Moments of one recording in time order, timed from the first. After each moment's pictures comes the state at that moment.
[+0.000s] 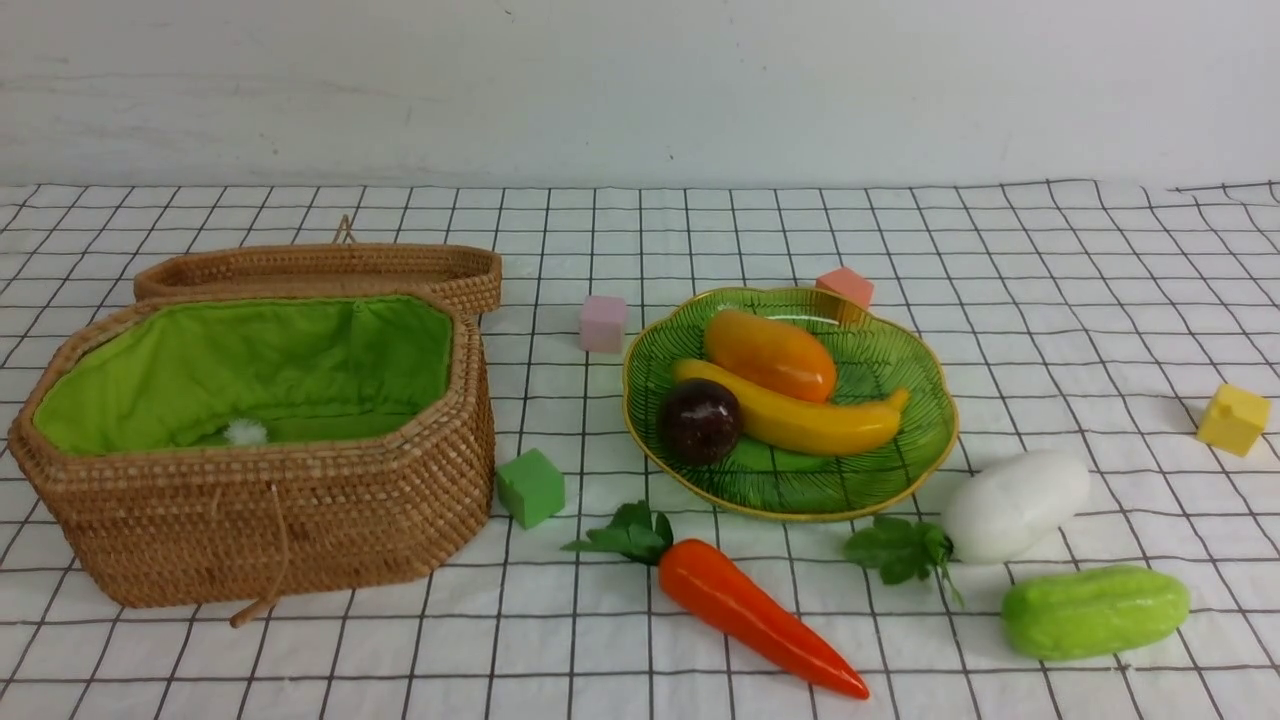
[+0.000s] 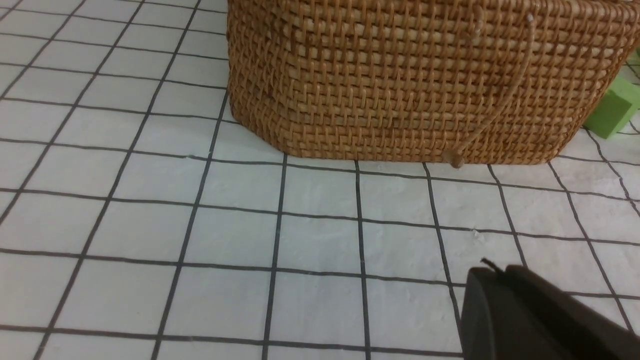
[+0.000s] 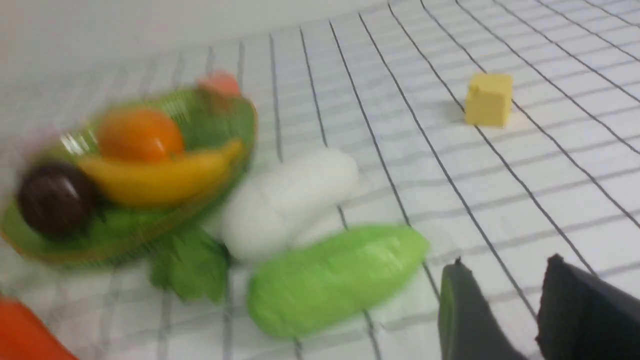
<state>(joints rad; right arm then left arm) -0.06 -0.01 0.03 0.14 0.18 0.15 -0.04 -0.01 0.03 0.03 0.40 -0.18</state>
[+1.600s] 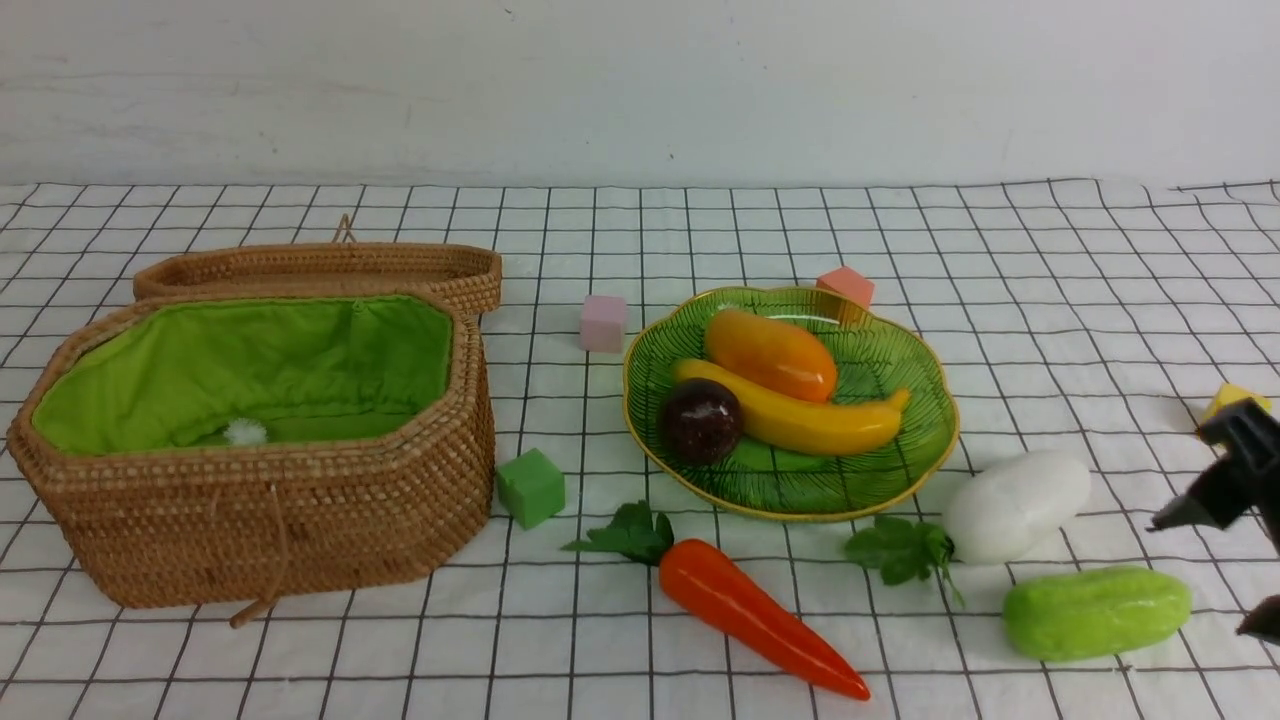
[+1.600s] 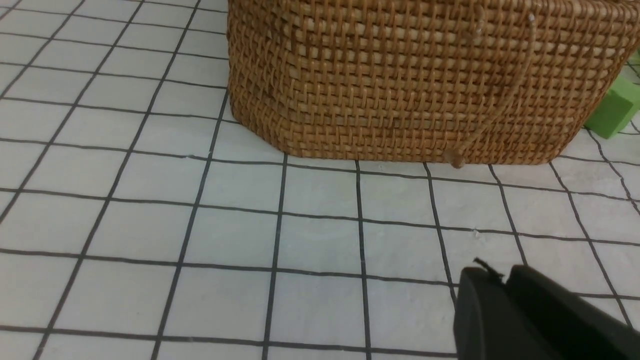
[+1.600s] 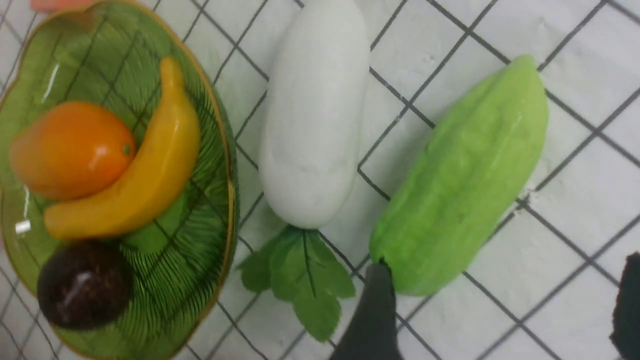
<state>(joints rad) 0.09 1.18 -0.72 0.13 0.57 0.96 -0.04 -0.01 0.03 0.03 0.40 -0.18</state>
